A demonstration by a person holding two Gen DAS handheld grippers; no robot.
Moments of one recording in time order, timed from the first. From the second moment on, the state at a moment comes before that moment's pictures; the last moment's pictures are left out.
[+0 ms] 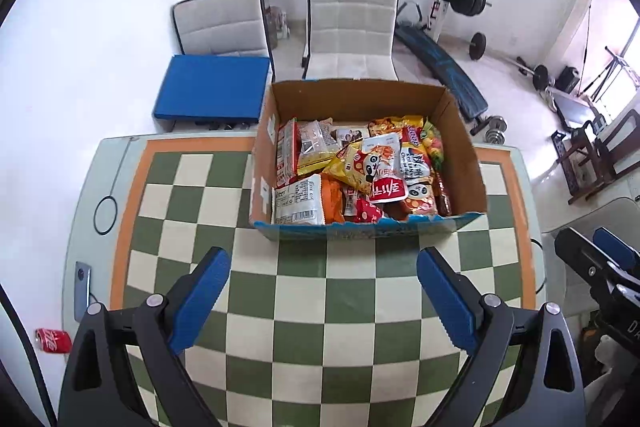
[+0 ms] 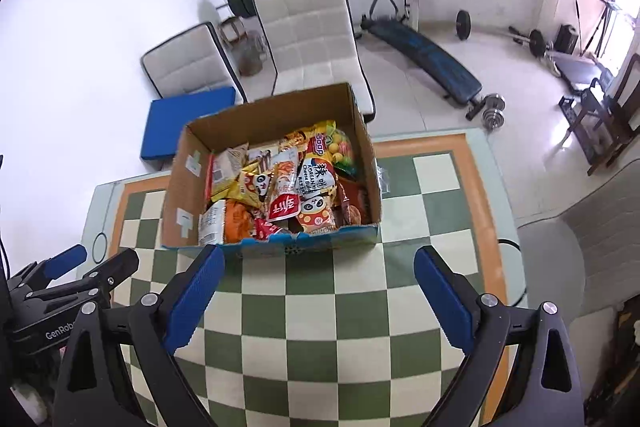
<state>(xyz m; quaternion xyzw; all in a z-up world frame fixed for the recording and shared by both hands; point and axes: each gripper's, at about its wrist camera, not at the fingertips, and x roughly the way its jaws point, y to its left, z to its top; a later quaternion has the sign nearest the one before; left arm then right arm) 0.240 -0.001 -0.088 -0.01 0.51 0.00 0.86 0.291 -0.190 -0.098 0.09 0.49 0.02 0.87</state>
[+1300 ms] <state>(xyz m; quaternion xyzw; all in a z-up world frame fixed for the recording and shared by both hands) 0.170 -0.013 -0.038 -0.02 0.45 0.02 0.89 0.182 -0.198 -0.017 0.06 0.42 0.00 0.91</state>
